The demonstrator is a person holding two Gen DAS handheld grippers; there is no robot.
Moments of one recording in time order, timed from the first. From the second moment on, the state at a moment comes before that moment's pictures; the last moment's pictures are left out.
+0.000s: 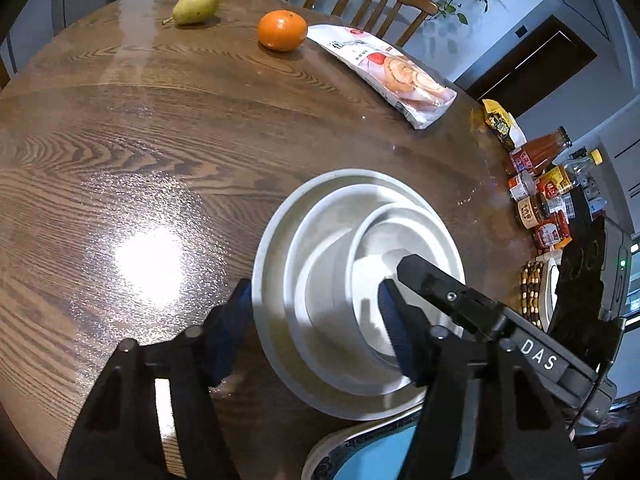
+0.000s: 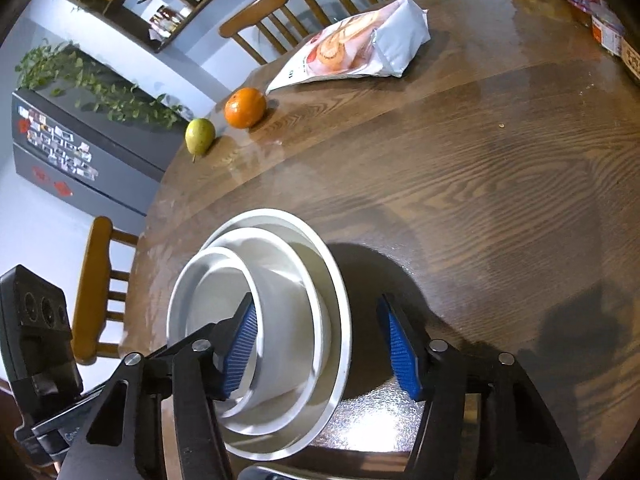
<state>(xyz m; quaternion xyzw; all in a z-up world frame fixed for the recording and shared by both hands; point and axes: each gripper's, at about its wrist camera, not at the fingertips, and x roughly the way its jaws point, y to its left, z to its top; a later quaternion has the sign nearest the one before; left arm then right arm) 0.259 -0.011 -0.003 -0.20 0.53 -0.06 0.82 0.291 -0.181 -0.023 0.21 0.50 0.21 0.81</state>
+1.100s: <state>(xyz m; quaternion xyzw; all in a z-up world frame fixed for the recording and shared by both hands) 0.252 -0.019 0.003 -0.19 0.53 -0.05 0.83 0.286 -0.183 -0.020 0.24 0.51 0.20 0.81</state>
